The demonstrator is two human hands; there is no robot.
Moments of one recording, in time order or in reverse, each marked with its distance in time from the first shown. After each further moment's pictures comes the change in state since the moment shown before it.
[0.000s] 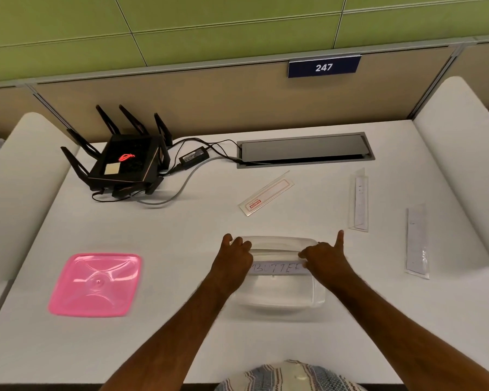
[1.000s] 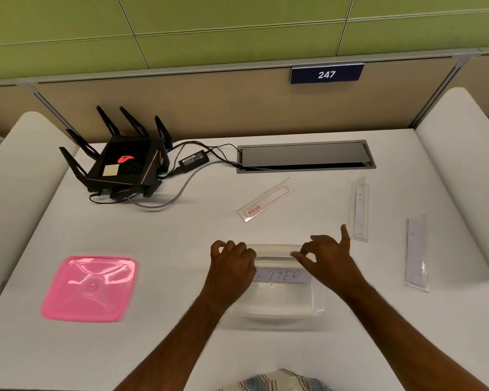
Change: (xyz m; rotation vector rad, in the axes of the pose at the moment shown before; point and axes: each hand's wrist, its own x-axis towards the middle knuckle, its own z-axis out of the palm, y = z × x) left_hand -0.003 0.010 0.012 -0.278 0.583 -0.160; right_hand -0.008 0.008 -0.030 0.235 0.390 -0.028
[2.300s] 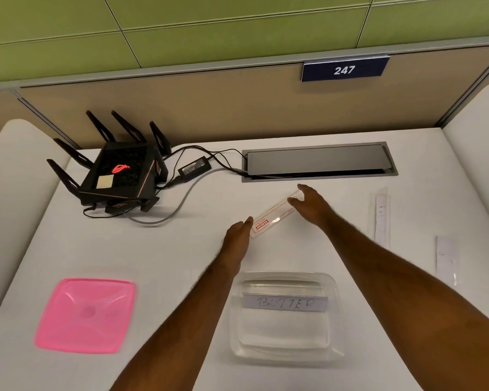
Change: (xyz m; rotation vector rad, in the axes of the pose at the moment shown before) left_hand 0.133 -0.046 0.034 -1.134 -0.388 -1.106; right_hand 0.218 0.010 0.024 0.598 -0.265 0.418
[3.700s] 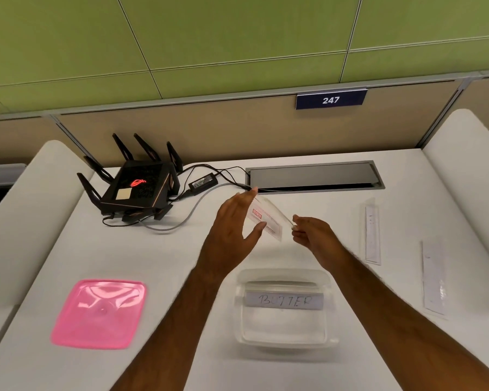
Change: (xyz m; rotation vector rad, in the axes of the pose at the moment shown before) left_hand -0.113 0.044 -0.044 0.701 0.298 1.132; right_hand -0.121 -0.001 0.002 0.968 -0.025 0.087
